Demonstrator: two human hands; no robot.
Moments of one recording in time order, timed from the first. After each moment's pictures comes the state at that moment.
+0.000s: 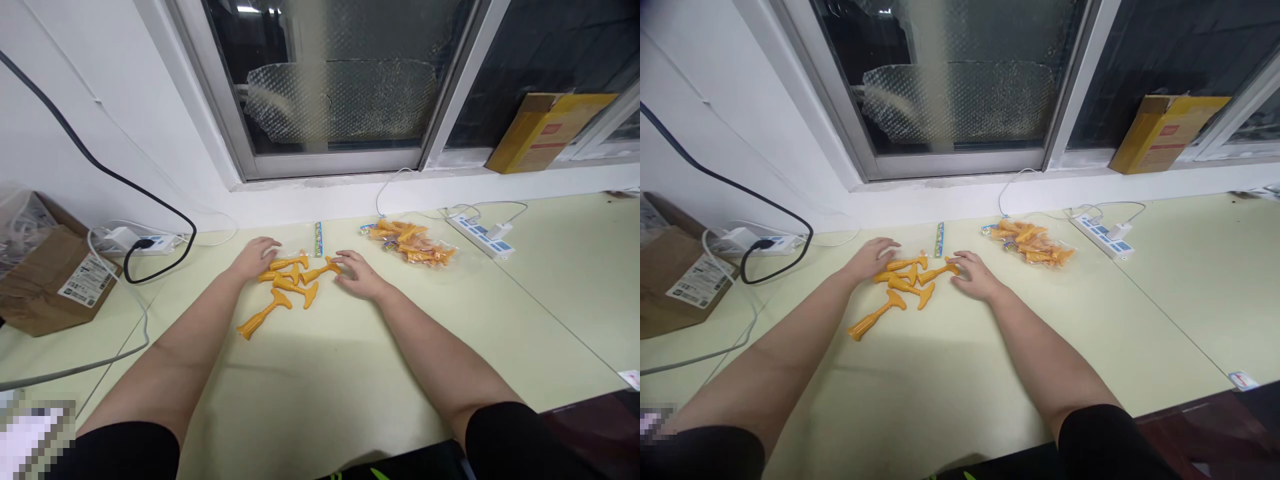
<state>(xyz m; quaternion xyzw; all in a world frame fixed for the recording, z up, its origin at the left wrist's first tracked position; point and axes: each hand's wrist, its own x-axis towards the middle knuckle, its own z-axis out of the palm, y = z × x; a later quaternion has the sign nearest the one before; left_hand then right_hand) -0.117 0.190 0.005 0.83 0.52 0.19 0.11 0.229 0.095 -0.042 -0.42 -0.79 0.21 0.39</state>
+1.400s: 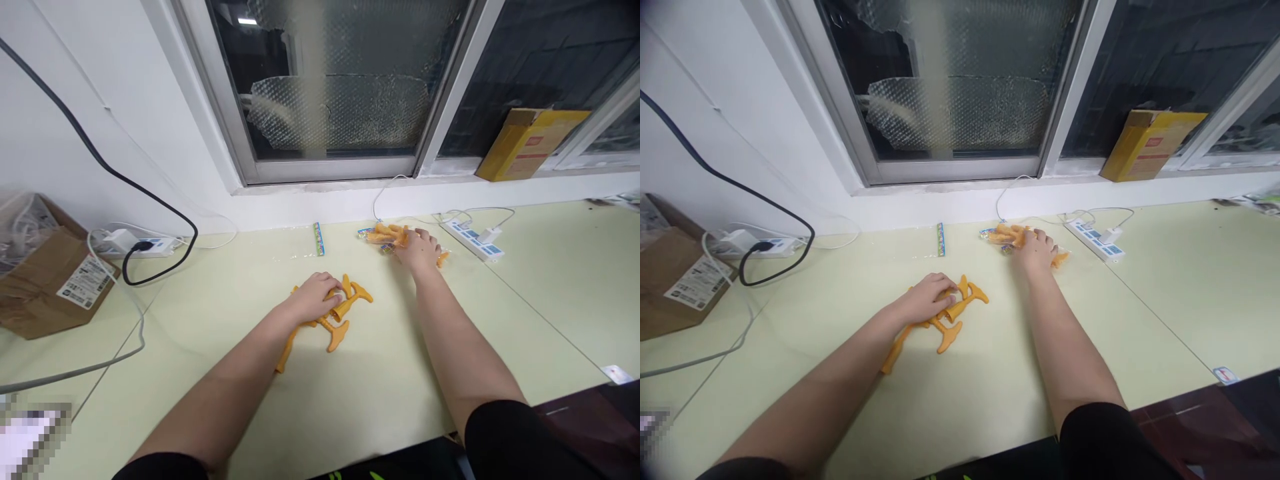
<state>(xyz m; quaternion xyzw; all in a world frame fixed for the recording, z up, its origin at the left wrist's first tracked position) 0.017 0.062 0.024 0.88 0.38 0.12 0.27 0.340 0.100 0.009 -0.82 -0.51 -0.06 0.25</state>
